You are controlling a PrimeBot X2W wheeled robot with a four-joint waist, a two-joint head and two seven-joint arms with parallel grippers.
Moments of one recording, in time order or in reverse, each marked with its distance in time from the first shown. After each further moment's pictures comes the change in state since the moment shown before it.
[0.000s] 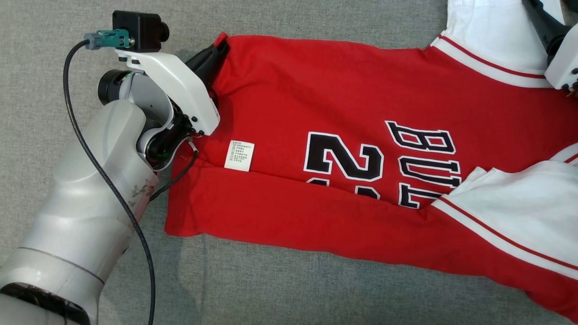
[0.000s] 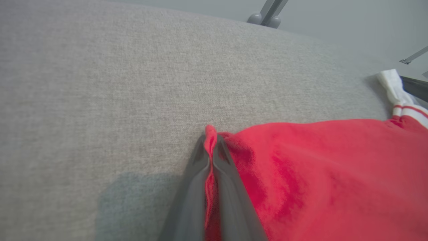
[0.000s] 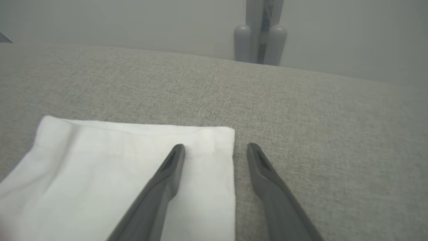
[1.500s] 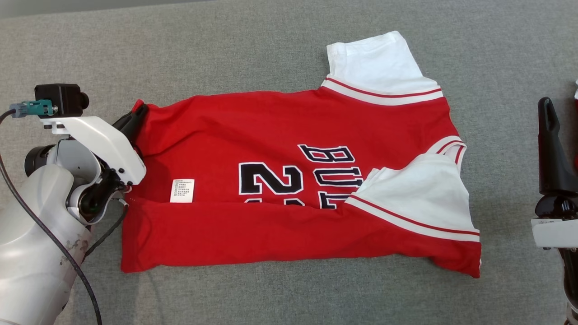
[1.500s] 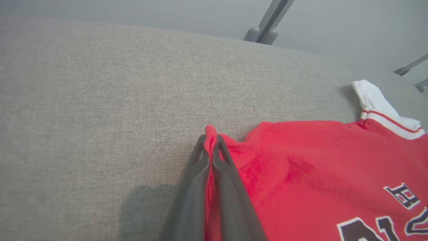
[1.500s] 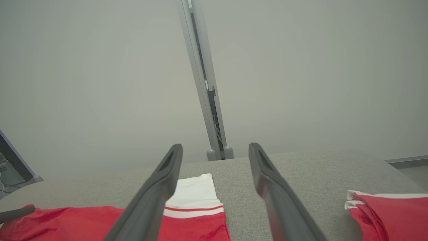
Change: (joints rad) left arm 0.239 0.201 0.114 -0.097 -0.024 0.065 0.054; right arm 0.899 0.362 -0.640 -0.968 -0.287 0.000 -0.196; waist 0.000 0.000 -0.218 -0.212
